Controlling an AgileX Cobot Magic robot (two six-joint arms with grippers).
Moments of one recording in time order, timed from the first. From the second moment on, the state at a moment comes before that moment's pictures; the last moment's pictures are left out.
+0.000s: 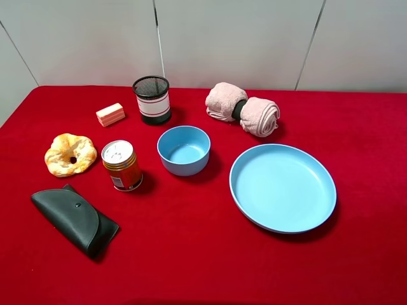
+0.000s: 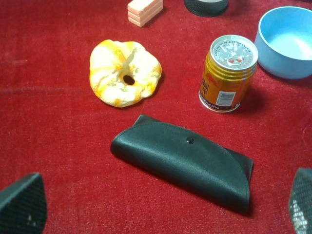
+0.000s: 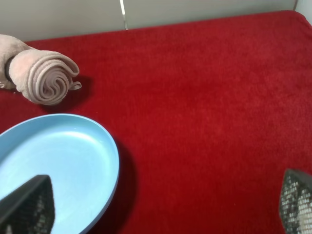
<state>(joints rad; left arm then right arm) -0.12 0.00 -0.49 0.00 1.05 0.04 0.00 0.00 -0.50 -0.05 1.03 0.08</state>
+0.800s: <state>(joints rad) -0.12 0.00 -0.49 0.00 1.05 0.04 0.00 0.00 -0.50 -0.05 1.03 0.08</state>
